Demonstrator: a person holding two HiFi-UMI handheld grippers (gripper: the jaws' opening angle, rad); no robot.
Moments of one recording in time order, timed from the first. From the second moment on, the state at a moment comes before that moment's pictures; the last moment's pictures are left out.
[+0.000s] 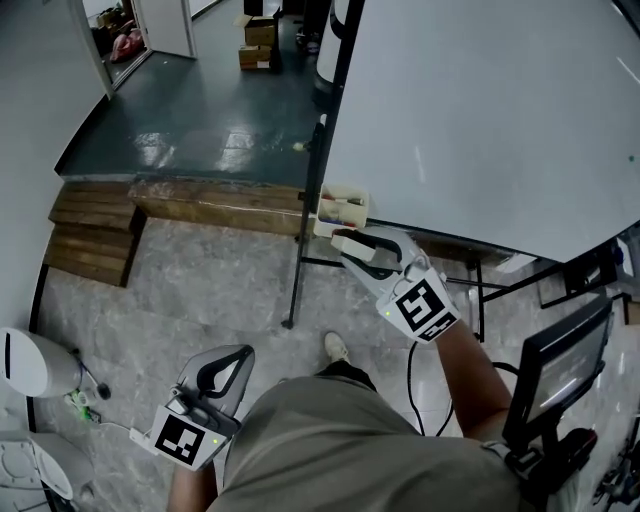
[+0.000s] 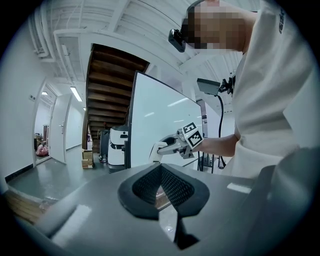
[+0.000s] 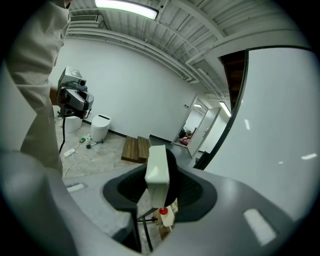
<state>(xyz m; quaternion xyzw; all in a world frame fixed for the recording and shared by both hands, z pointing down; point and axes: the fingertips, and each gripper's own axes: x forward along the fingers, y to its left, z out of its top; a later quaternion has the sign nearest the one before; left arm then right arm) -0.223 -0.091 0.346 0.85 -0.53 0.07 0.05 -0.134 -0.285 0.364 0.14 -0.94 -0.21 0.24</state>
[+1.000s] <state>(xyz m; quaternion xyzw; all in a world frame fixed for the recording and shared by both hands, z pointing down) -0.222 -0.022 0.351 0.87 -0.49 0.07 0.04 -0.125 -0.166 0.324 0.15 -0.93 -0.23 0.25</state>
